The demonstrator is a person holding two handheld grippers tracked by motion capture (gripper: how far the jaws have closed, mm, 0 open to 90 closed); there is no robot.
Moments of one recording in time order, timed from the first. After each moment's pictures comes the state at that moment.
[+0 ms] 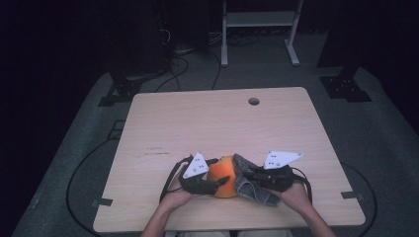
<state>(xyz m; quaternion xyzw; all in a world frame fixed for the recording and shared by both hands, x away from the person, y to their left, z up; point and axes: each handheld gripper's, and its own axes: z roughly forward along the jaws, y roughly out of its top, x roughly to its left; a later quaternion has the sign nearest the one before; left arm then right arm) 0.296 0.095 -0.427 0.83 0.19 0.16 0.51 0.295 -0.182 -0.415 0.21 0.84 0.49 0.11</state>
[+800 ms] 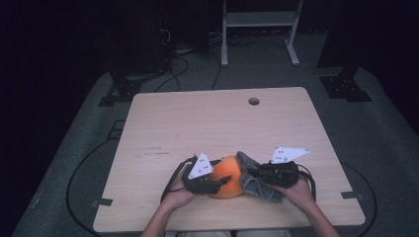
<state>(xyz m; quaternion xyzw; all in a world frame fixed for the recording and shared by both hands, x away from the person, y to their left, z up) 0.295 0.083 -0.423 0.83 0.18 0.17 0.50 0.304 -0.199 -0.416 0.24 0.83 0.50 0.09</state>
